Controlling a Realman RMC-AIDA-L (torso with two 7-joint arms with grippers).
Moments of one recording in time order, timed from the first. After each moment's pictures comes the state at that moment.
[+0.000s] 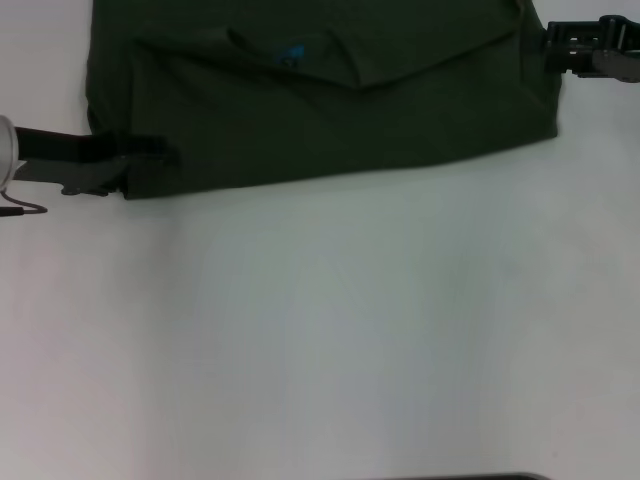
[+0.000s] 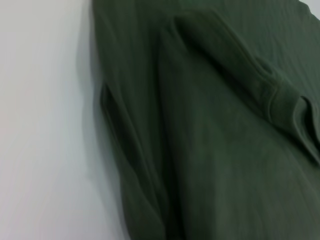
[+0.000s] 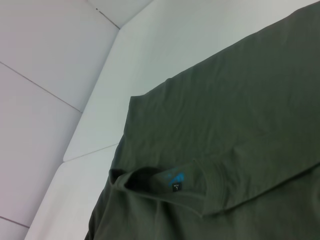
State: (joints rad) left arm -0.70 -1.99 0.68 0.55 2.41 1.23 -2.56; right arm 0.63 1.91 -0.55 -0.62 -2.15 -1.42 2.28
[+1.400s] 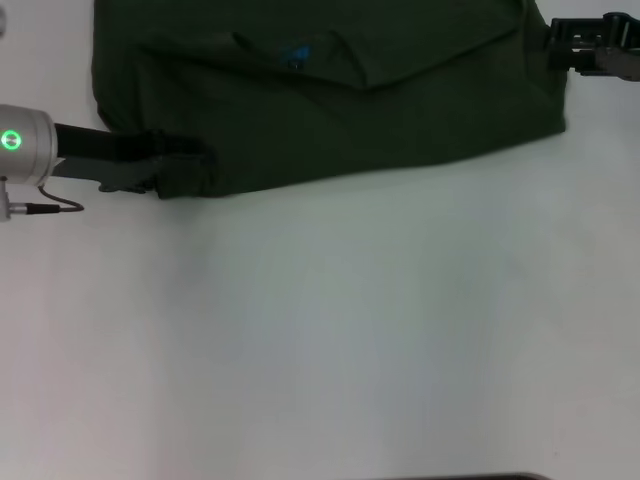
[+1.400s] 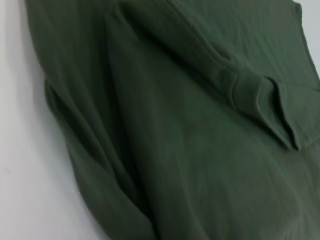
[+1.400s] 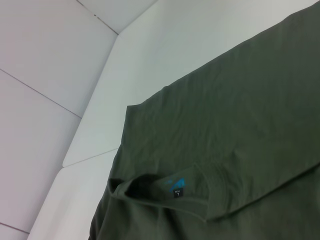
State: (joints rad) left arm -0.72 -2.04 0.71 0.59 2.41 1.26 -2.56; right arm 0.62 1.91 -0.55 -0.62 -2.15 -1.41 2.28
